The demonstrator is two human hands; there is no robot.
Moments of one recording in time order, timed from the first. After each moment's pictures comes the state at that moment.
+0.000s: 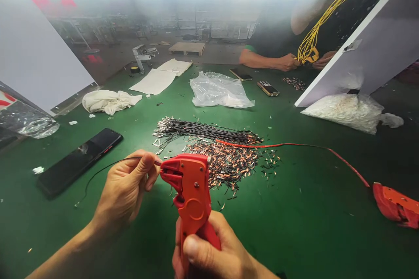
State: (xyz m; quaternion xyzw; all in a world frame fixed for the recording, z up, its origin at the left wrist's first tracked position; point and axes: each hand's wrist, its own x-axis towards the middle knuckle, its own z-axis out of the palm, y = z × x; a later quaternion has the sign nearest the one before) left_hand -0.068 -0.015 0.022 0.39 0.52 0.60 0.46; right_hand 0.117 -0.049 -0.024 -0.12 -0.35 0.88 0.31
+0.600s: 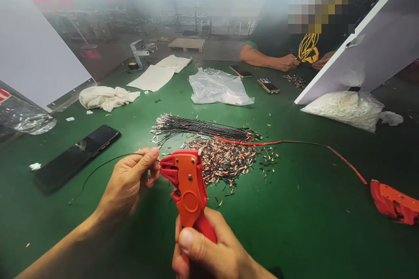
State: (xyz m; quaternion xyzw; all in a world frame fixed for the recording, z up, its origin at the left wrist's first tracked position) left_hand -0.070 -0.011 0.014 0.40 0.54 0.57 0.48; right_hand 0.122 -0.053 -0.002 -0.22 -0.31 0.88 0.27
